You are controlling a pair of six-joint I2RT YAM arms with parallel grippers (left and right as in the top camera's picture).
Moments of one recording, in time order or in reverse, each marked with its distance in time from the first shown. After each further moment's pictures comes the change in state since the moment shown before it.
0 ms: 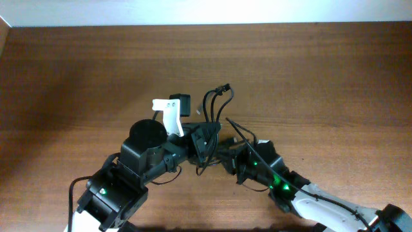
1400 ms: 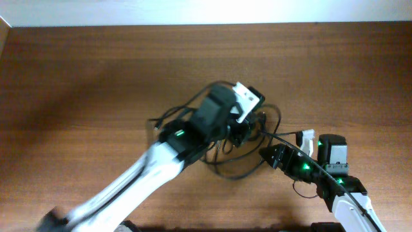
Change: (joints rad) left arm -0.121 0.501 0.181 0.100 -0.012 0.722; right arm -0.689 -0.307 0.006 -0.694 -0.509 -1.237
